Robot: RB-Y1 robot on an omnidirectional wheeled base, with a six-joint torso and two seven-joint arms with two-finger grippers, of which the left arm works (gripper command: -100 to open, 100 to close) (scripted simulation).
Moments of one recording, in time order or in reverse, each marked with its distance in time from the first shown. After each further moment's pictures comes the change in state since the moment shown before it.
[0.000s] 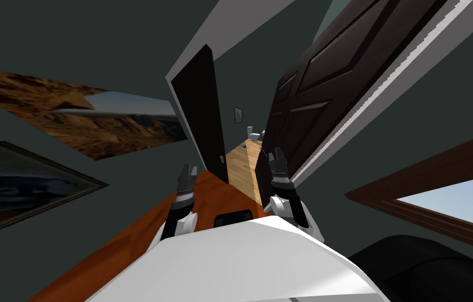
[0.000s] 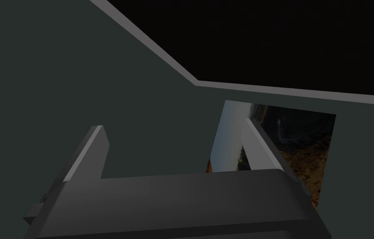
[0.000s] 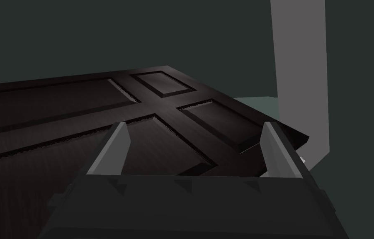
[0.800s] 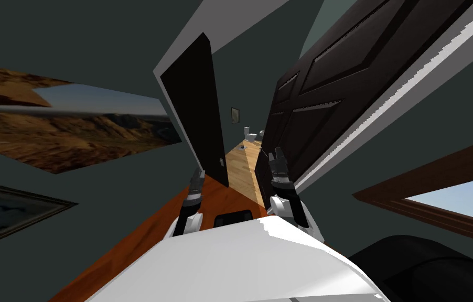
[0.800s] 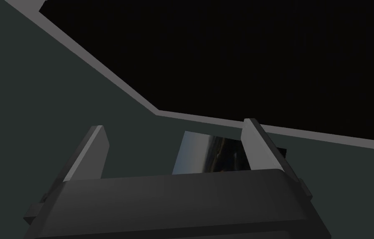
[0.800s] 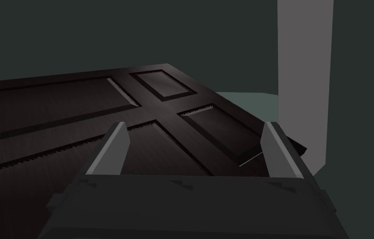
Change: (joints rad) arm -0.061 0.024 -0.042 0.202 0.005 -0.025 0.028
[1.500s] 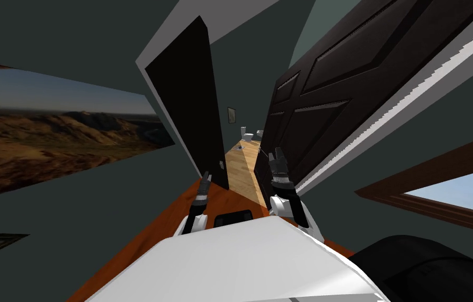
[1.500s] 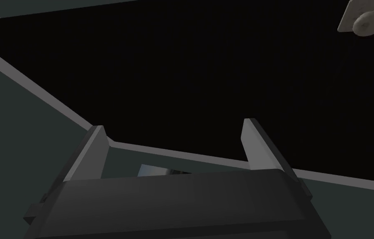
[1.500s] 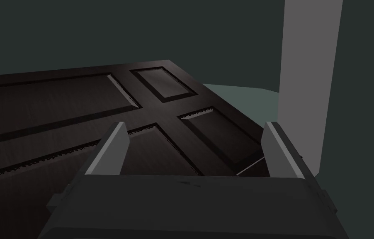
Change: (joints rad) arm -0.068 0.014 -0.048 0.225 0.004 -0.032 0.027
